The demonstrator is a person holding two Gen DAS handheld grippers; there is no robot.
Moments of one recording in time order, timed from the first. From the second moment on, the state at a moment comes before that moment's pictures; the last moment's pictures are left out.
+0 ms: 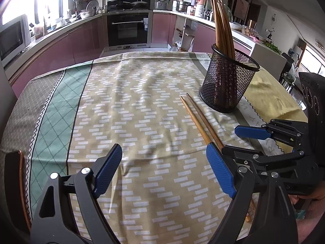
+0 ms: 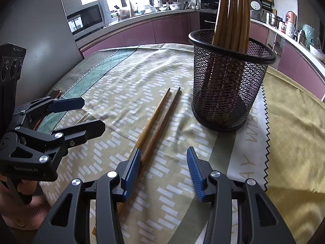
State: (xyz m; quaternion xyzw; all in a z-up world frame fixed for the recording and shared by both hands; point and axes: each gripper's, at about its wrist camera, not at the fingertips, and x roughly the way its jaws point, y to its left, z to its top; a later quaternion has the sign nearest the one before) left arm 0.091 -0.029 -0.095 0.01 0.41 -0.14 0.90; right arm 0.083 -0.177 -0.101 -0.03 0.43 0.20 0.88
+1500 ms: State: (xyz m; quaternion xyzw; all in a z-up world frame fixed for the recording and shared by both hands) left arm 0.109 -0.077 -0.116 0.06 0.45 -0.21 0.86; right arm 0.100 -0.195 -0.099 -0.01 0.45 0.21 0.87
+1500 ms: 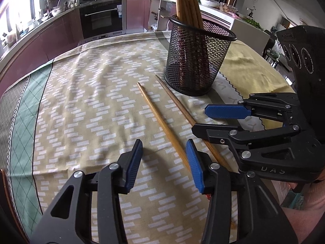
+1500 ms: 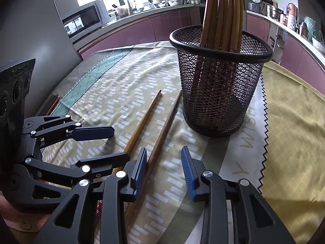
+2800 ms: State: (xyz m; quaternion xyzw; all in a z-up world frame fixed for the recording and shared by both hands) left arm 0.110 -0.063 -0.104 0.01 0.45 -0.19 0.87; right arm 0.092 -0.203 -0.087 0.05 0.43 0.23 0.87
